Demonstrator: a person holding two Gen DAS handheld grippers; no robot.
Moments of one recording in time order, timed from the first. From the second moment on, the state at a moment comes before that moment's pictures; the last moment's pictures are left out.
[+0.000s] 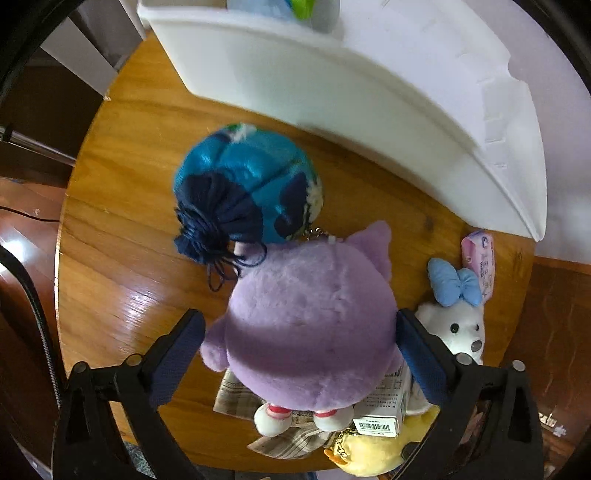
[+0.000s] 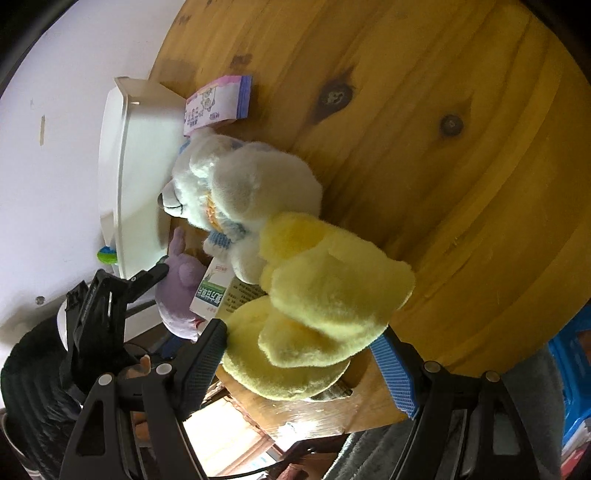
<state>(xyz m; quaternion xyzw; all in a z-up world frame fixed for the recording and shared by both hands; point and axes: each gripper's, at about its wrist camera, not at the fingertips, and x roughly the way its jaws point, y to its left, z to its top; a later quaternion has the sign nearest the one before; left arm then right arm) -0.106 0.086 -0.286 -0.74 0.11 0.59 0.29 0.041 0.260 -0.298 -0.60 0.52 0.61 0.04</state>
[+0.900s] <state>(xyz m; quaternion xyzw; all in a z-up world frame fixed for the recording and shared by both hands) -0.065 0.057 -0.267 -0.70 0.18 0.58 0.37 0.048 0.253 -0.260 -0.58 0.42 0.70 -0.02</state>
